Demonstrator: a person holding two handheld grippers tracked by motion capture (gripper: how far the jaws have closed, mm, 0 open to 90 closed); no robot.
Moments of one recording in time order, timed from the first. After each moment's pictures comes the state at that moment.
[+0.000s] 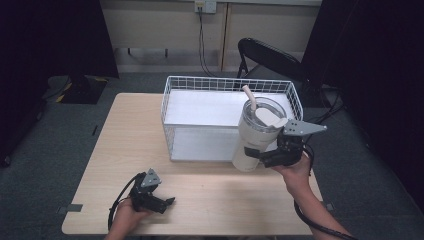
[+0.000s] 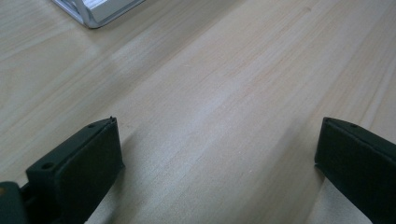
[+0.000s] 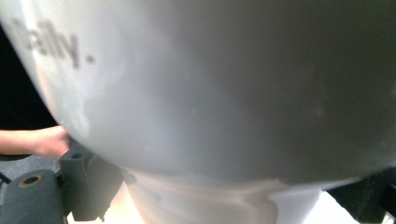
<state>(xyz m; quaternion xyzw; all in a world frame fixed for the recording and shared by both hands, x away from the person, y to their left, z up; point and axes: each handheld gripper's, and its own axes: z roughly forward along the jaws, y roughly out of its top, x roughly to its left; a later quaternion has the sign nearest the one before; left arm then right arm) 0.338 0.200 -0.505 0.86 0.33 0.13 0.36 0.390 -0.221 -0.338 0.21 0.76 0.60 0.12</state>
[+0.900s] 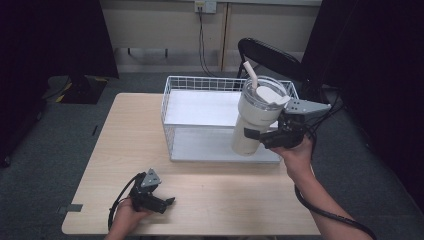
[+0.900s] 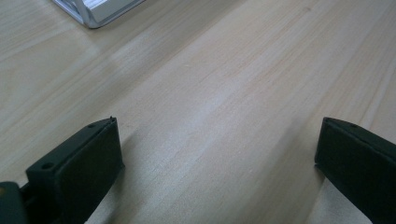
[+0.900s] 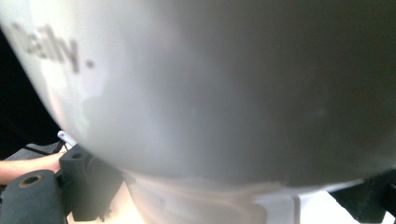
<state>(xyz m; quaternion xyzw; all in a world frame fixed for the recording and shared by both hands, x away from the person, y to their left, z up) 0.338 0.200 -0.505 0.86 0.33 0.13 0.36 0.410 -0.214 -0.292 0.22 0.75 0.61 0.12</state>
